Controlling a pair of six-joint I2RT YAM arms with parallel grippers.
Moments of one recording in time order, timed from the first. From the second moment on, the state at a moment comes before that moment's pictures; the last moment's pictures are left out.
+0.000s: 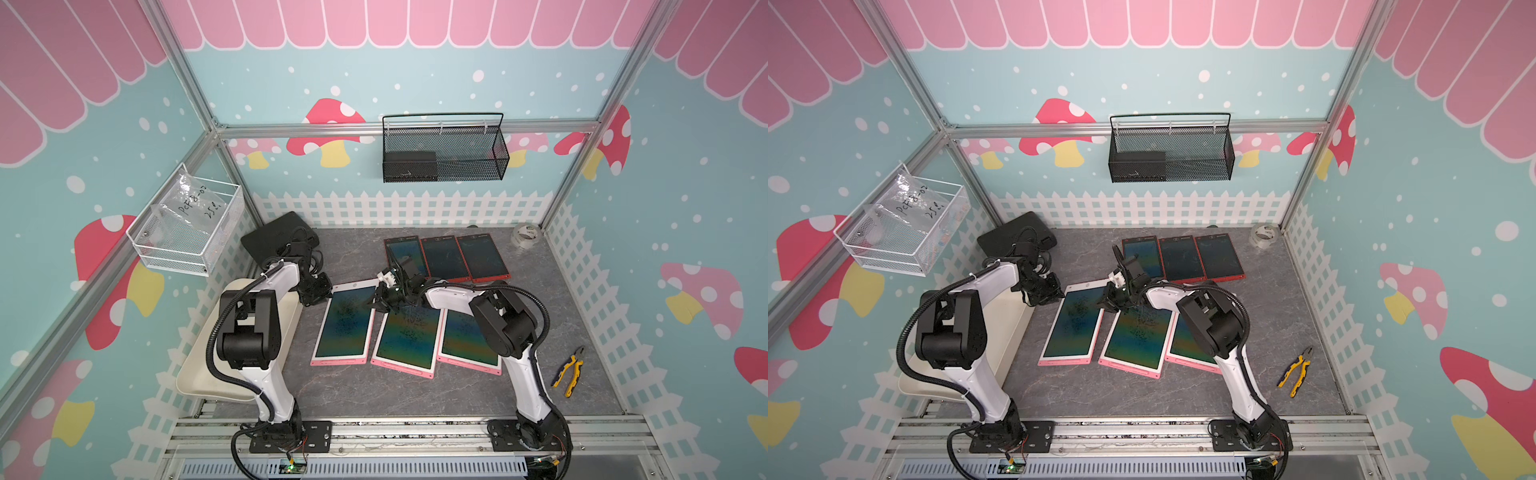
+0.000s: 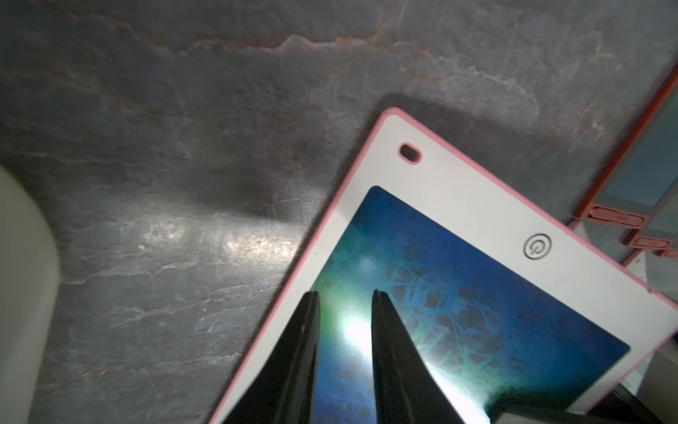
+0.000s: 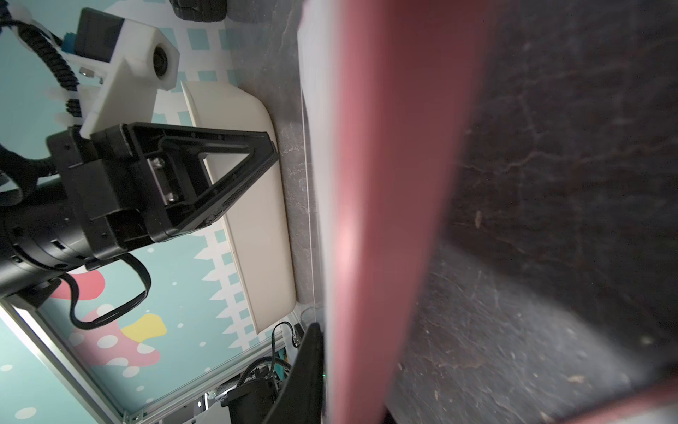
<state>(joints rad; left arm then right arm) 0.03 1.87 1.28 -0.74 0.29 -0.49 0.69 2.19 1.46 -0.01 -0.72 1.07</state>
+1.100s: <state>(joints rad) 0.06 1.91 1.29 -0.85 0.22 -0.43 0.76 2.29 1.68 -0.37 -0.63 1.00</state>
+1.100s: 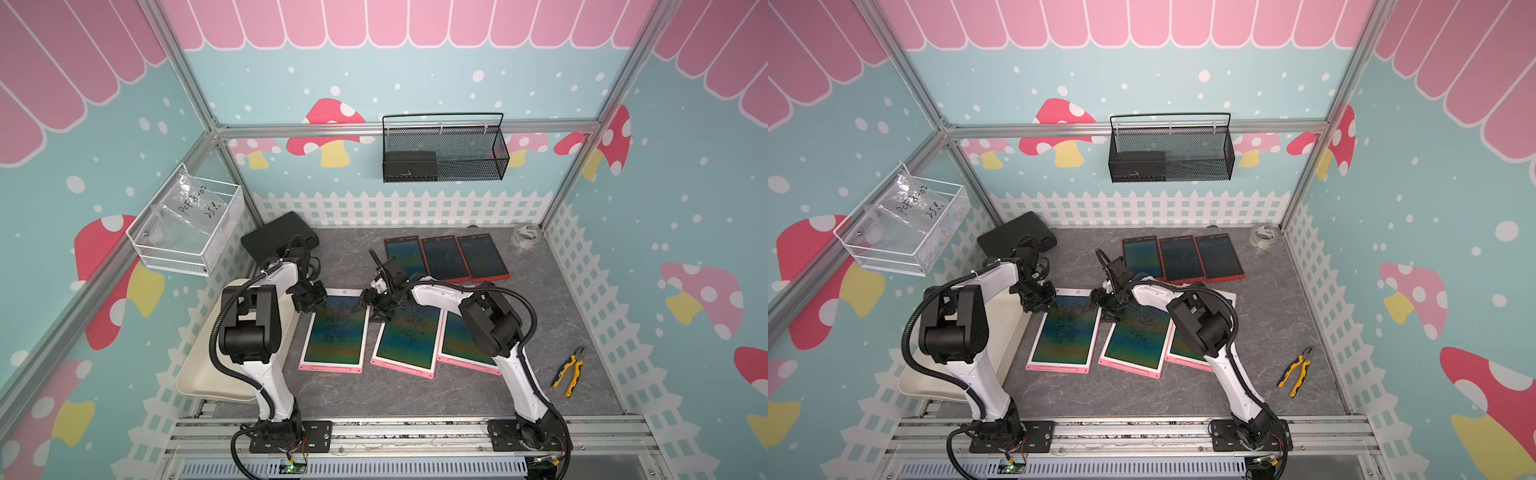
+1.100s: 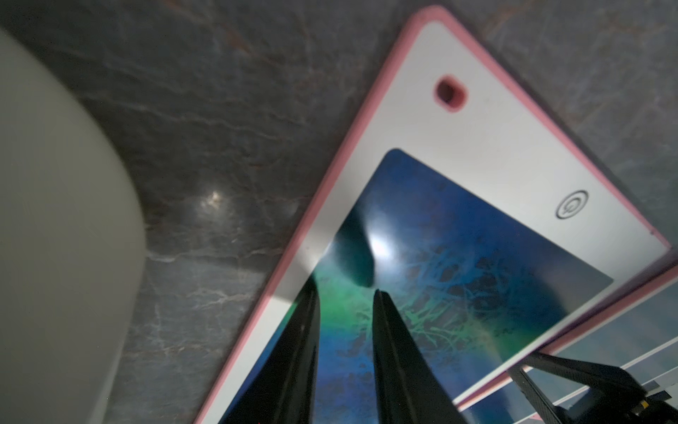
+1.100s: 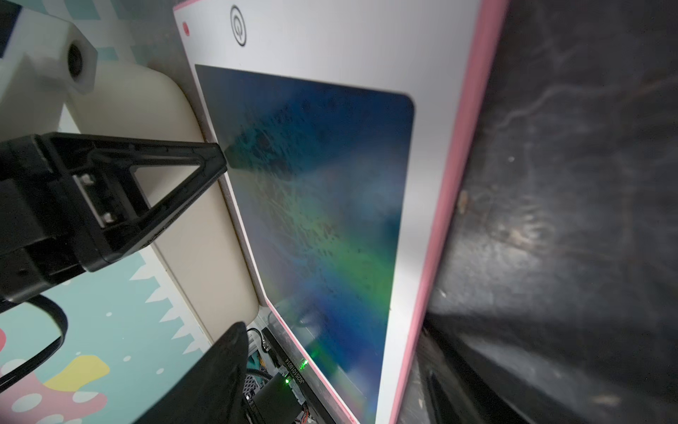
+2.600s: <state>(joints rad) 0.02 1.90 1.23 -0.84 0.25 -0.45 0.73 2.22 1.65 -0.57 -0.59 0.87</state>
